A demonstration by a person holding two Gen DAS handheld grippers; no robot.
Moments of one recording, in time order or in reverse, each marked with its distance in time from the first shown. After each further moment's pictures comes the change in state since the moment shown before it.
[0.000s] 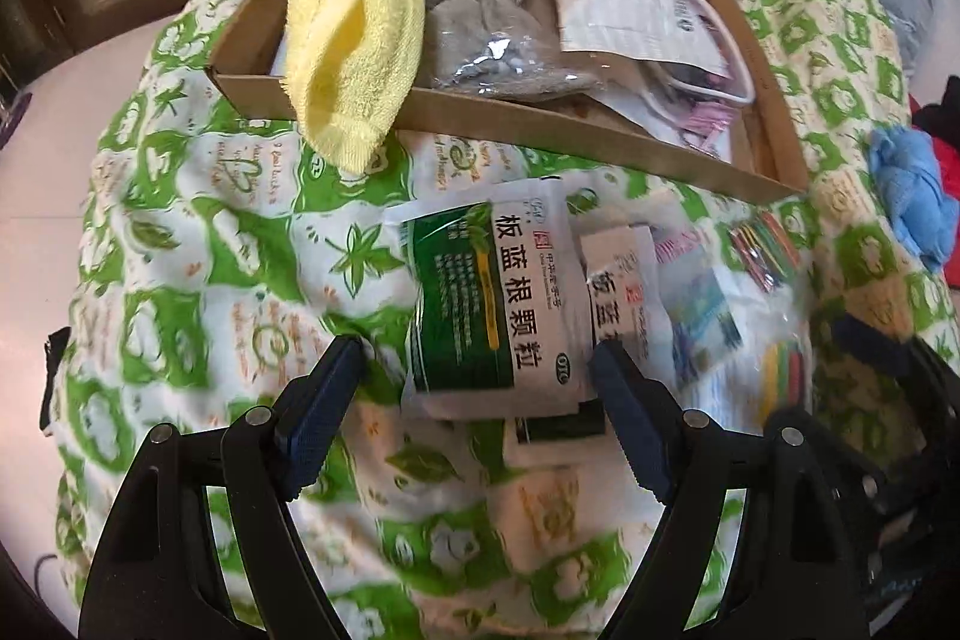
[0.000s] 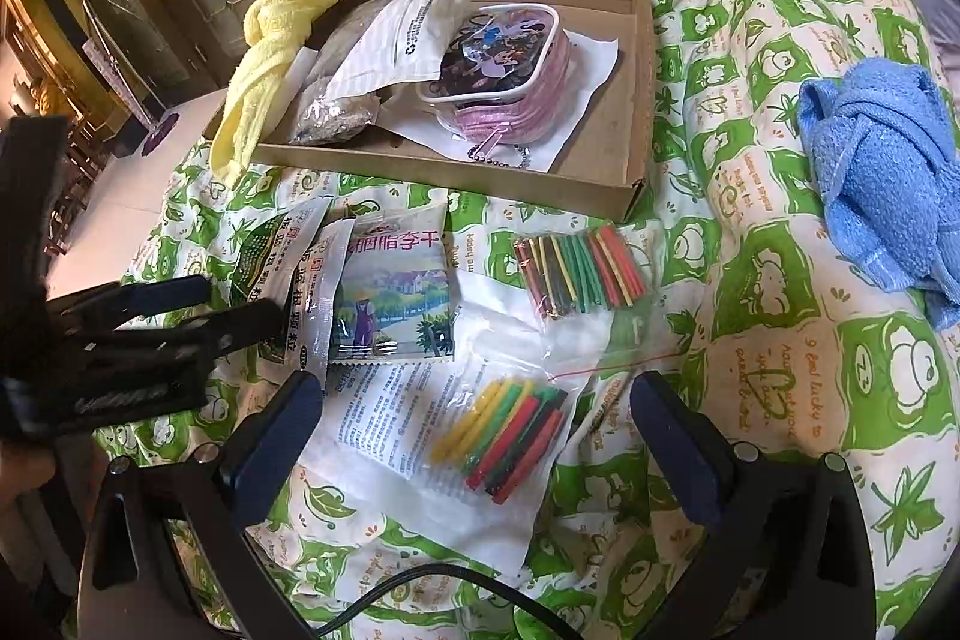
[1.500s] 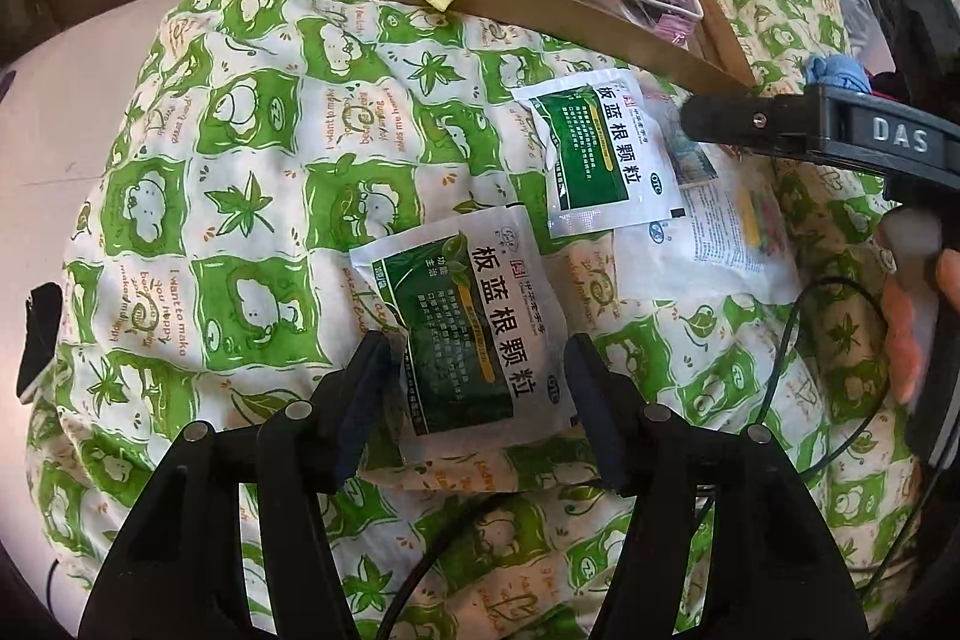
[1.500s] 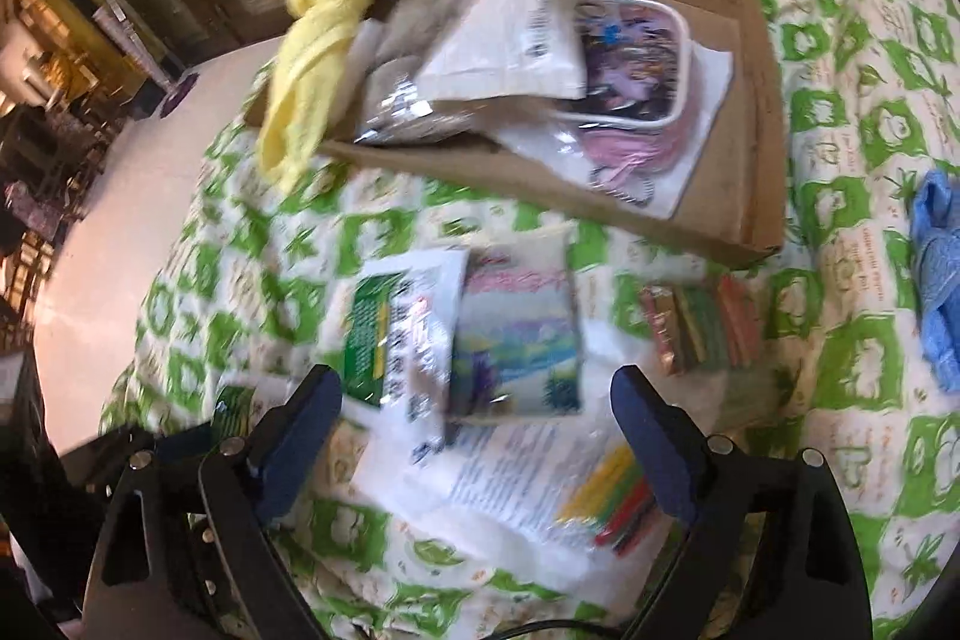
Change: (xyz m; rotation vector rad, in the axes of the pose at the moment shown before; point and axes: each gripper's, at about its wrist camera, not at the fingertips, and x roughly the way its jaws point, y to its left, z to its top) left arm -0.050 0.046 -0.101 0.006 0.006 -0.083; right arm 0.029 0.039 0.046 -0.012 0.129 0.029
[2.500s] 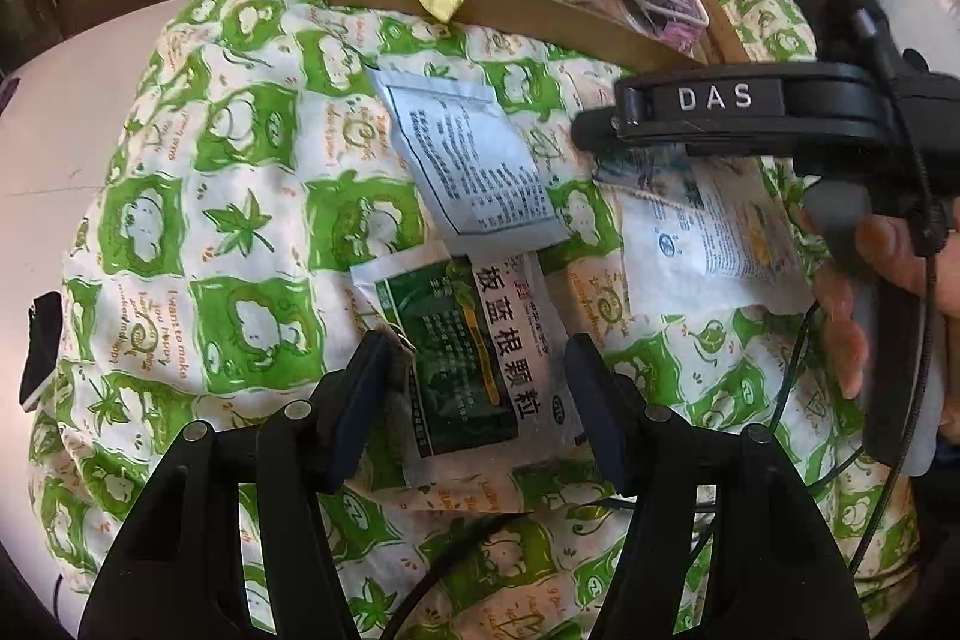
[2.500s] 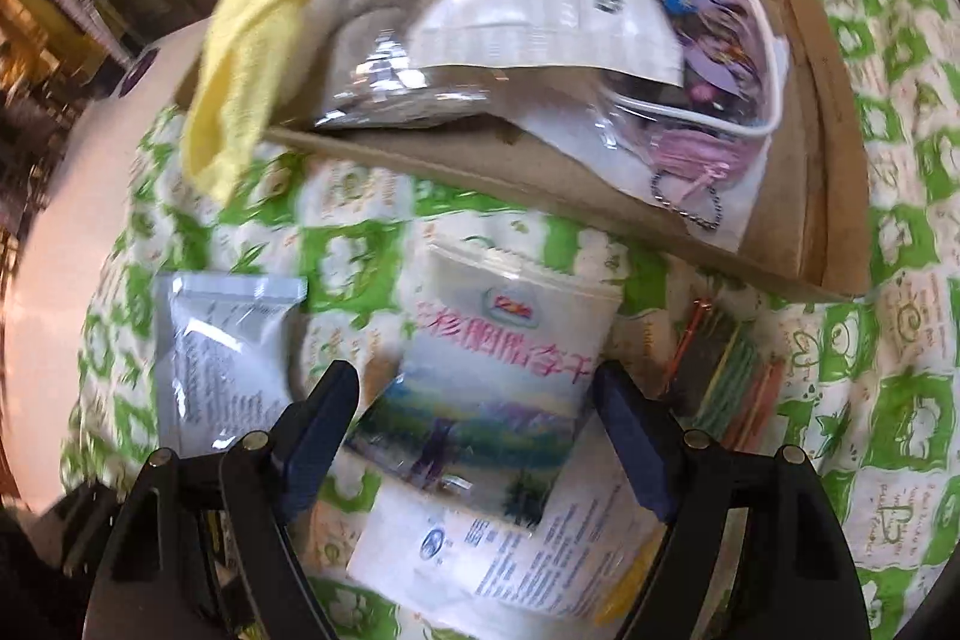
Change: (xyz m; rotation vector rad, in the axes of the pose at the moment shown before) left arm 0.007 -0.002 0.008 0.011 -0.029 0.018; right arm 0.070 0.023 0.051 0.017 0.078 -0.072
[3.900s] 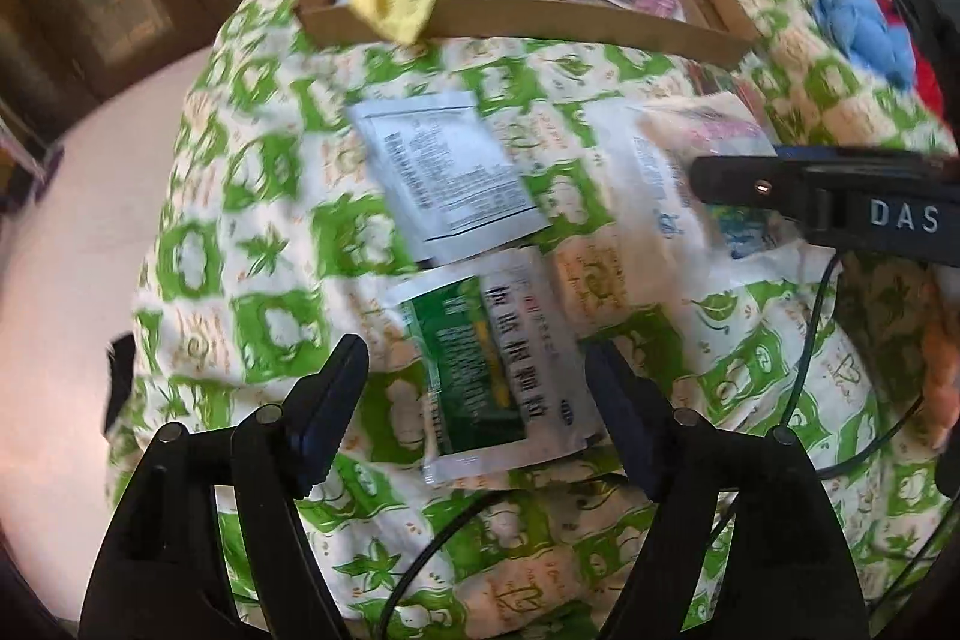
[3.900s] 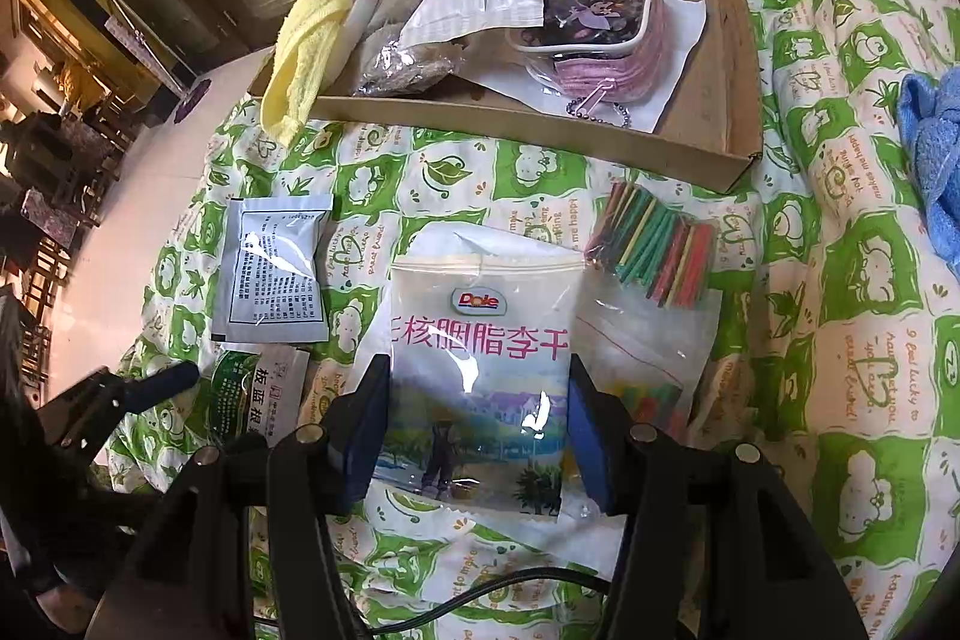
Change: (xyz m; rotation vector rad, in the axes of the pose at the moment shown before) left arm -0.004 -0.055 -0.002 0.152 0.019 0.223; right arm -0.066 -0.074 -0.081 -0.024 -0.089 0.149
